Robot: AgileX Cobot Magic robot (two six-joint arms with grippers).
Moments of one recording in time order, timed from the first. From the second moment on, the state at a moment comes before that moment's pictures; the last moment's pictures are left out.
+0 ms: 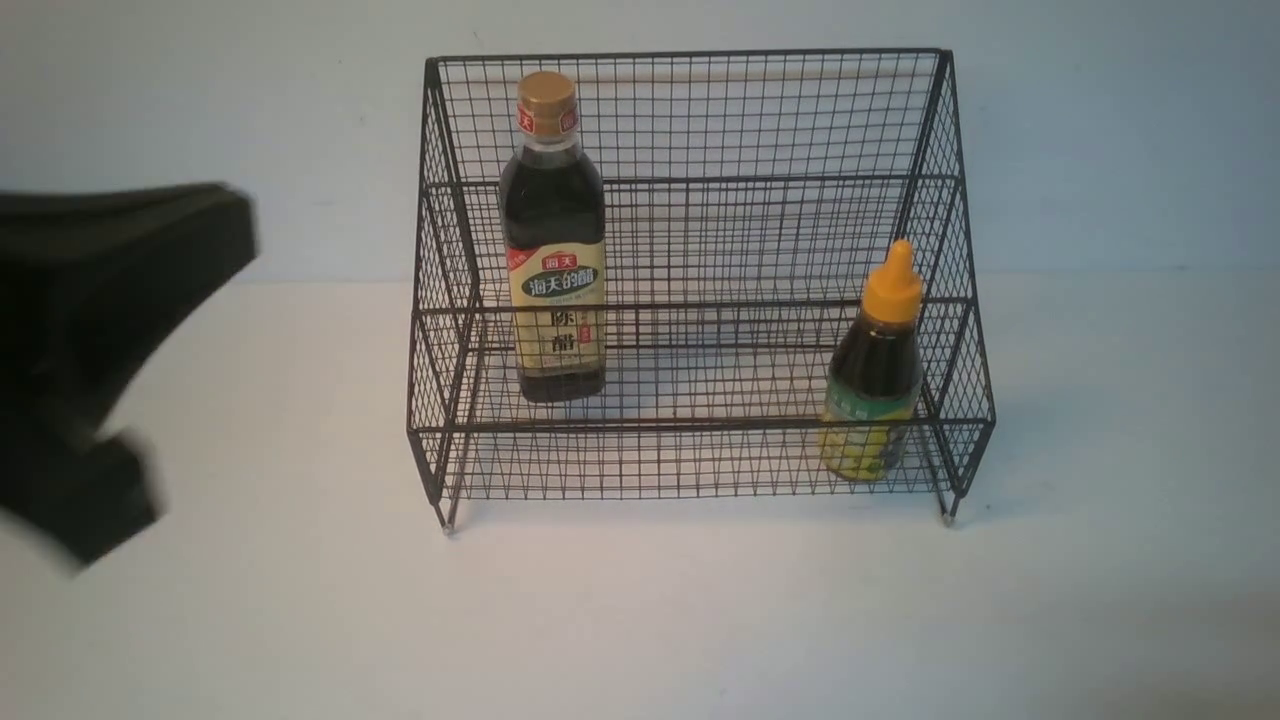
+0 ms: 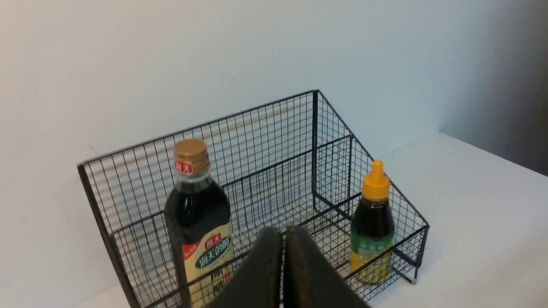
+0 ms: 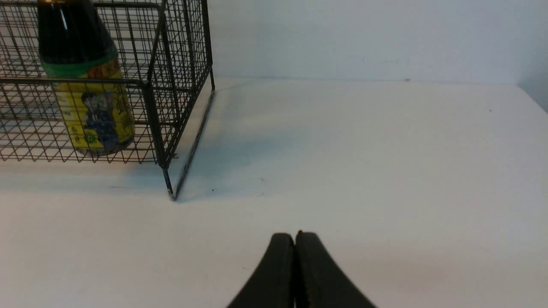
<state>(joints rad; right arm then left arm) -0.02 -0.01 0.02 0.10 0.40 -0.10 -0.40 0.59 -0.79 -0.50 0.40 0.52</state>
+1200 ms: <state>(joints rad) -0.02 -0.01 0.02 0.10 0.40 -0.10 -0.07 -0.01 -0.08 -0.11 0.39 0.15</state>
